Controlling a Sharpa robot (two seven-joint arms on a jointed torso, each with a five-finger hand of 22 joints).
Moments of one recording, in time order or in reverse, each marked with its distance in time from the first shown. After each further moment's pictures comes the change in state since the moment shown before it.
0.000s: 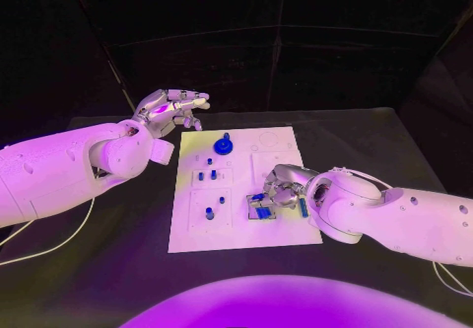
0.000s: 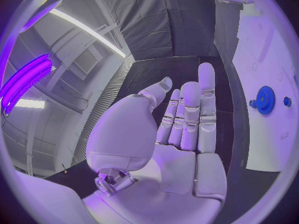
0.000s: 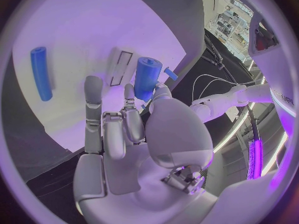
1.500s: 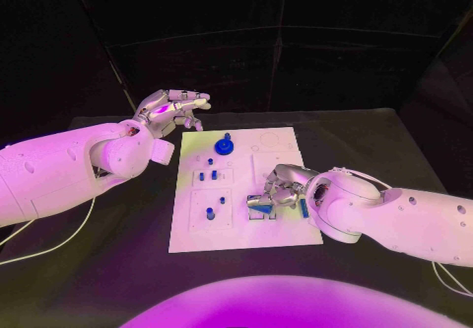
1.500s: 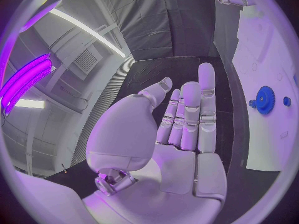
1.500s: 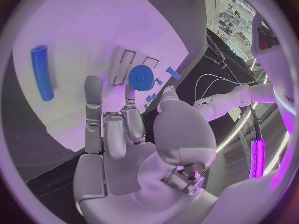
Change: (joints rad) left arm 0.000 -0.003 0.000 0.001 0.000 0.002 -0.003; left_hand 0.000 0.000 0.000 0.000 0.000 0.000 0.000 0.000 0.000 0.000 0.000 0.000 0.000 0.000 0.000 0.000 0.000 0.000 0.000 0.000 0.000 0.000; right arm 0.000 0.011 0.000 -0.013 0.002 -0.006 -0.017; right_hand -0.195 -0.064 0.010 0.005 -0.280 0.001 -0.001 0.006 0.033 -0.004 -0.004 -0.024 -0.007 0.000 0.000 -0.008 0.000 0.000 0.000 0.000 0.000 -0.004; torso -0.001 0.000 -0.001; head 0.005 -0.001
